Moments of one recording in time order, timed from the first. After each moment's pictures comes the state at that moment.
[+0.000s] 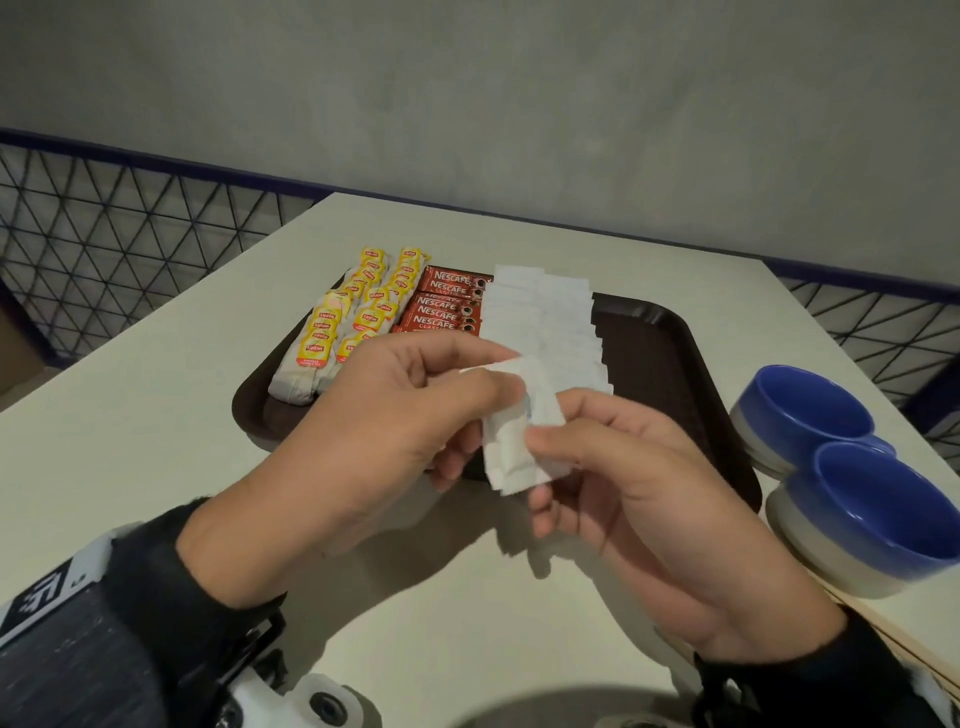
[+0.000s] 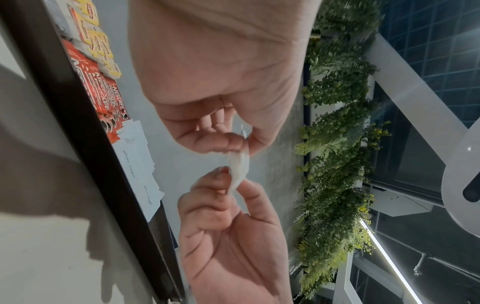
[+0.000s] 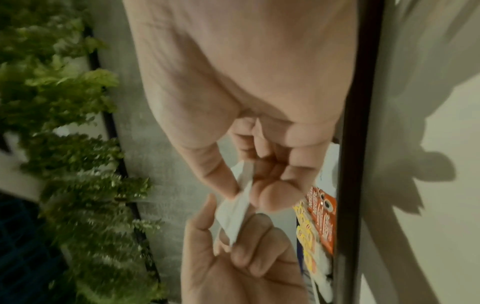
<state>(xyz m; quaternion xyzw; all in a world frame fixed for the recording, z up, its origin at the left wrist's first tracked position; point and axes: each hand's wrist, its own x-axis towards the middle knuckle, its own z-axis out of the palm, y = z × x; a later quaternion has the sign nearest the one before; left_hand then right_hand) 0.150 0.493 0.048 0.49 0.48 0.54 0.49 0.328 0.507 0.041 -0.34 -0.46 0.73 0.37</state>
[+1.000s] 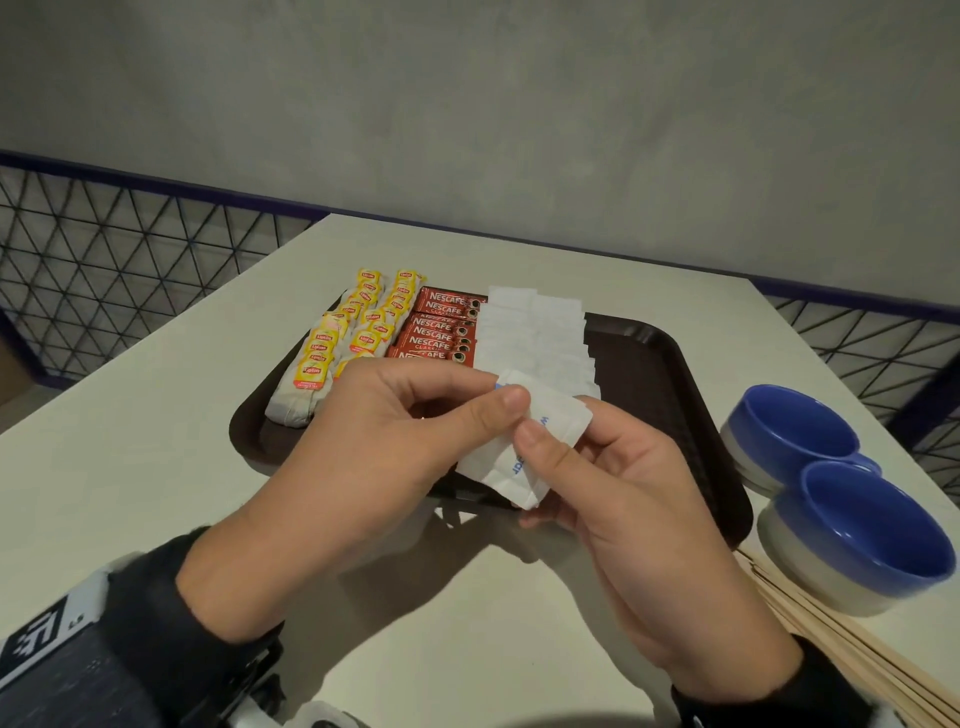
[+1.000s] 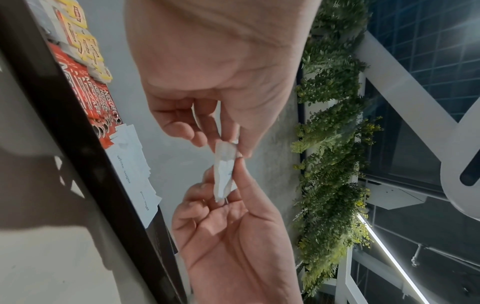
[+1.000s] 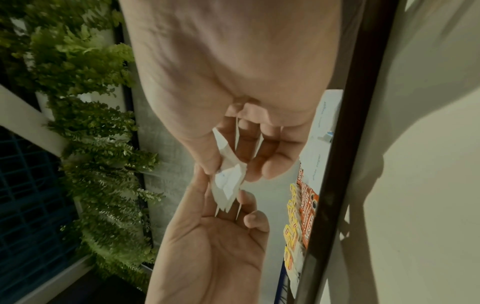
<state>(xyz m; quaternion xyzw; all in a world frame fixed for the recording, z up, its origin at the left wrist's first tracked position) 0.153 0.489 0.052 0.53 0.42 0.59 0.44 0.317 0.501 0.037 -0.35 -0.54 0.61 0.47</state>
